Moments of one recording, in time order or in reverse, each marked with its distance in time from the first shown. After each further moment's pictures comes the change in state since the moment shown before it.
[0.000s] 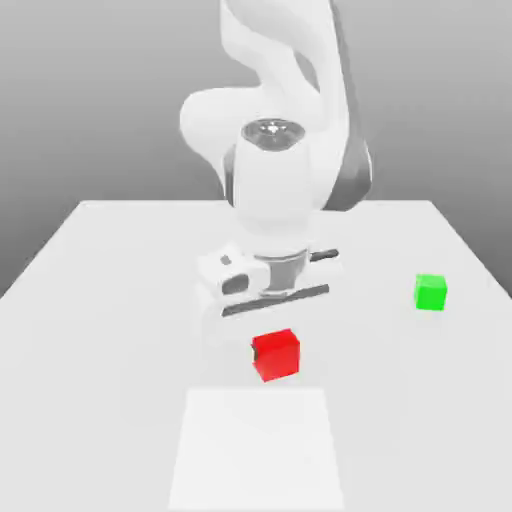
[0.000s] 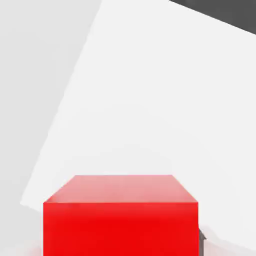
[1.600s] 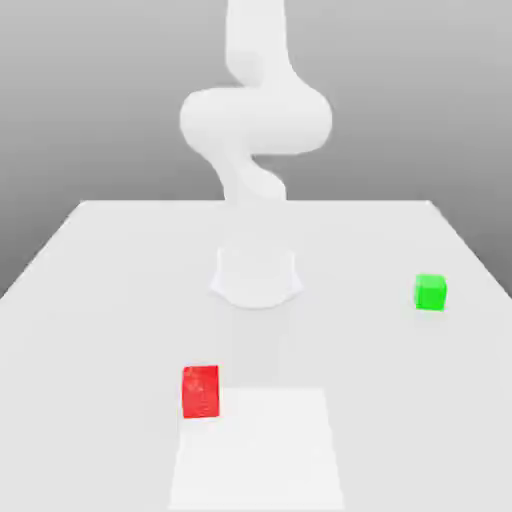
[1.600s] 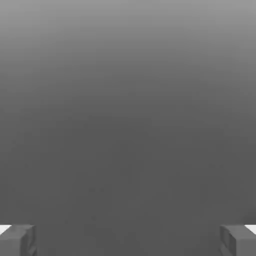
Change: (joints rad) arm -0.171 -0.591 -0.095 0.544 -0.084 -0.420 0.394
